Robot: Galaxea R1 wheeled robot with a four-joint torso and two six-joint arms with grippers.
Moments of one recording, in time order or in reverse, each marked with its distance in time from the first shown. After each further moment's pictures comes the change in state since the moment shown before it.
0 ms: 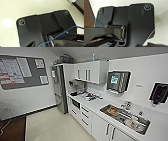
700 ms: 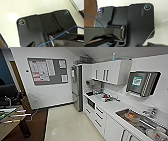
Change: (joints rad) left arm -0.001 0.007 -0.024 0.000 0.005 0.000; right arm 0.000 0.000 0.001 0.000 0.001 0.000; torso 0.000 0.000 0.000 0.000
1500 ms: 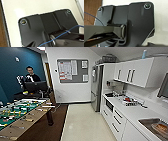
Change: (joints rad) left arm 0.000 0.000 -0.014 0.000 0.003 0.000; right arm -0.013 0.002 -0.001 0.000 0.006 0.000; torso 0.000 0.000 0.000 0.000
